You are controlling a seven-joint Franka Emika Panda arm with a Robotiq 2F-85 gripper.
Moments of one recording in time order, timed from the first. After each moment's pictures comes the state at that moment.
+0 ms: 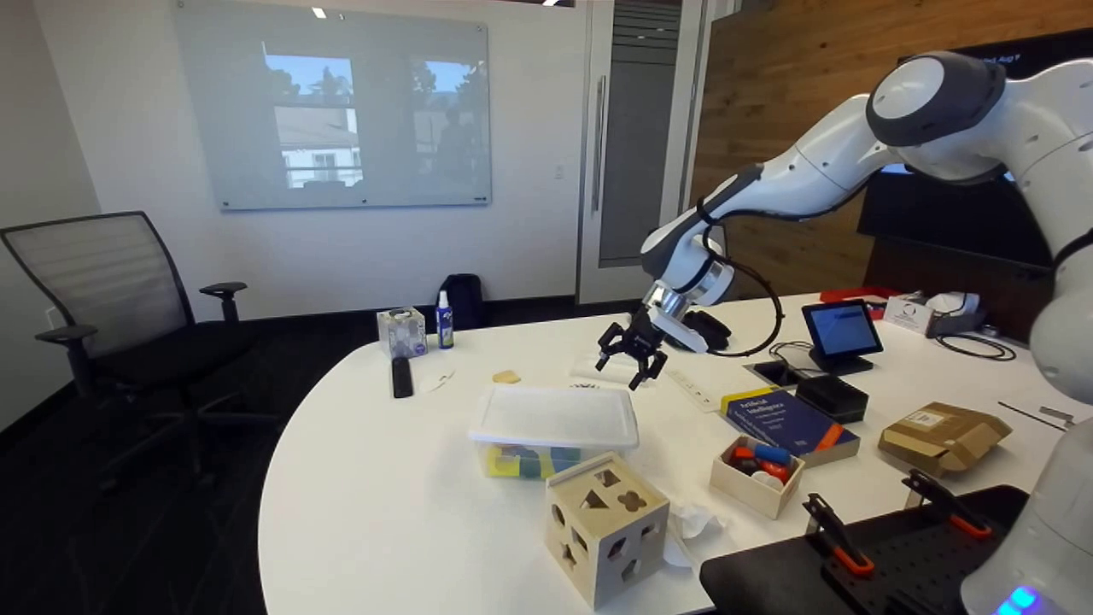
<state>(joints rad) -0.26 0.78 0.48 -1.87 0.47 2.57 -0.19</state>
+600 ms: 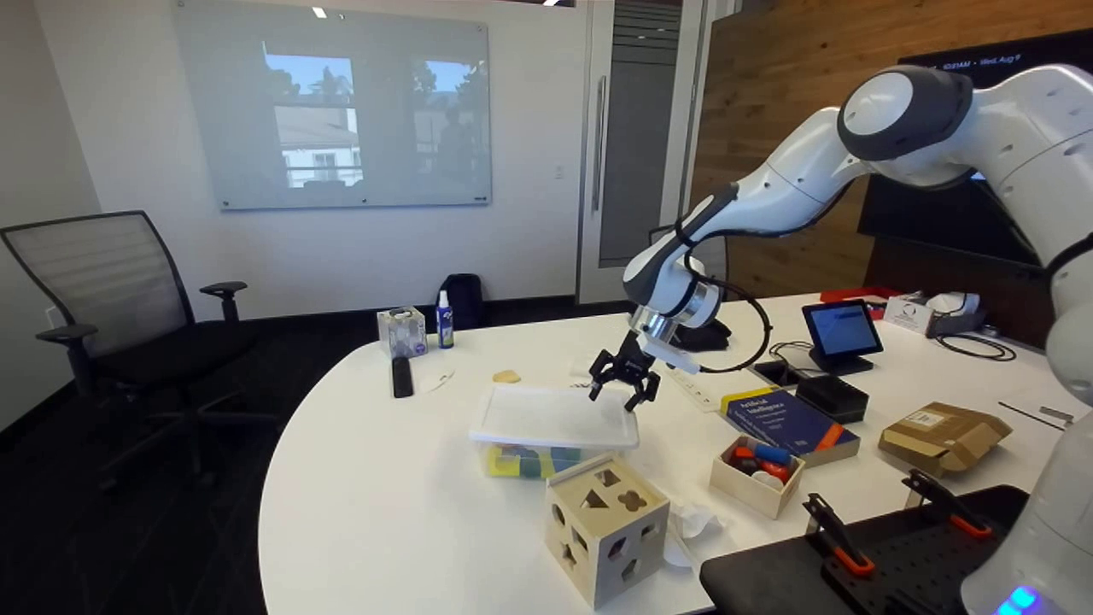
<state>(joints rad) -0.09 0.82 0.37 -1.88 0.46 2.61 -0.19</state>
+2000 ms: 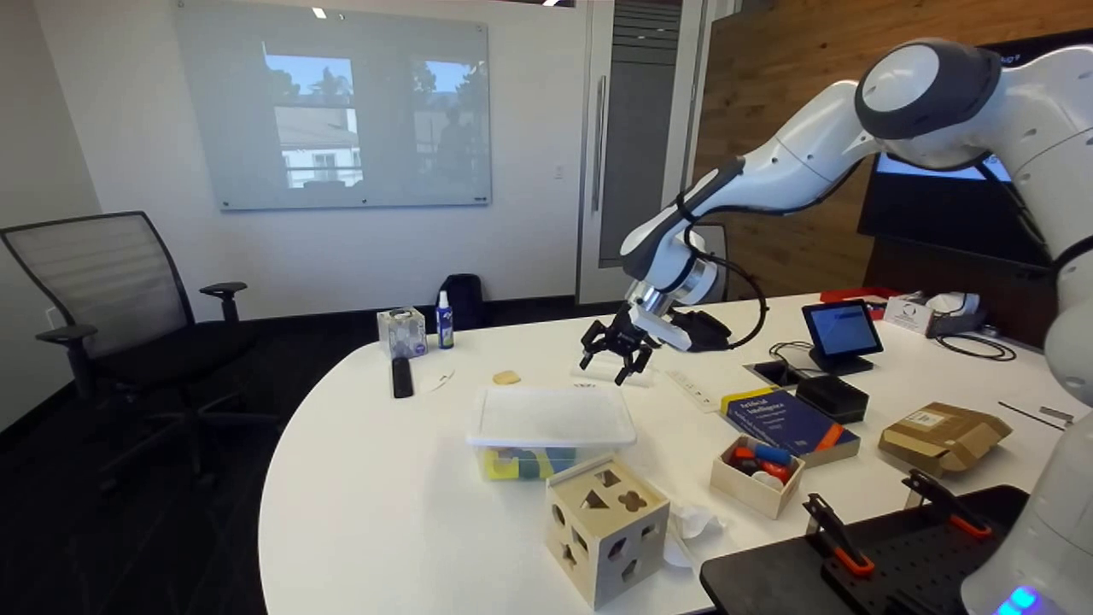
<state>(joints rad) -0.11 0.72 0.41 -1.89 0.48 2.66 -0.15</state>
